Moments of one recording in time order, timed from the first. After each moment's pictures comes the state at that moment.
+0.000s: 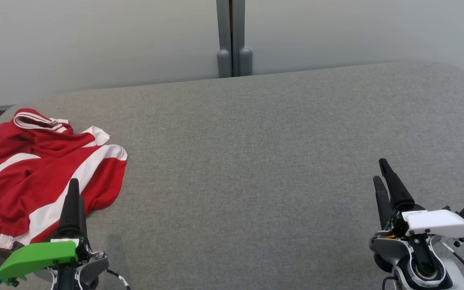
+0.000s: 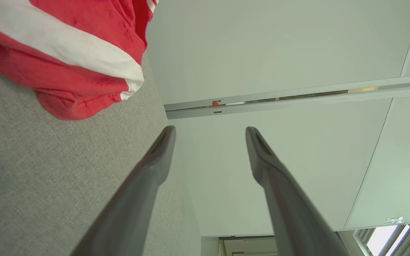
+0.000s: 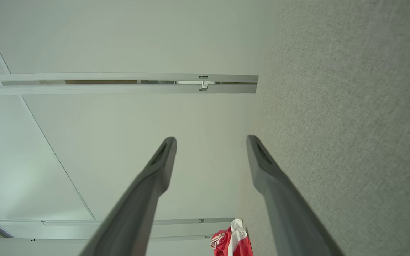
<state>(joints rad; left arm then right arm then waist) -0.08 0.04 0.09 0.21 -1.52 -0.13 0.01 -0.10 -0.04 -0.02 0.21 1.57 0.13 0.01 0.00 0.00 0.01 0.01</state>
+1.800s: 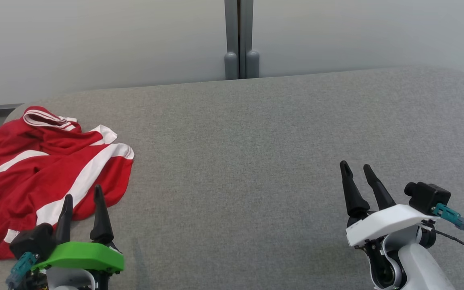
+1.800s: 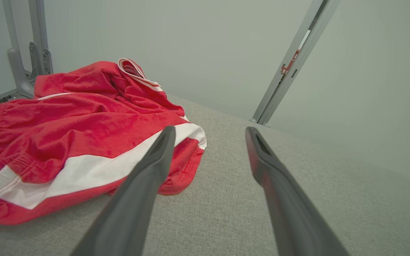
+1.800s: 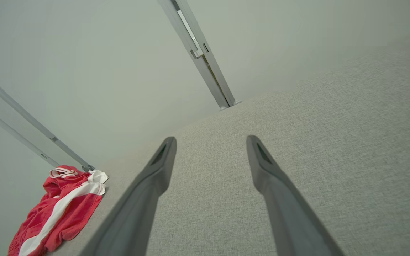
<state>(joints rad) -0.06 0.05 0.03 0.21 -0.44 -0.03 -0.16 -0.16 -0.07 0.12 0.30 0.58 0.13 -0.16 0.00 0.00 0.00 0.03</state>
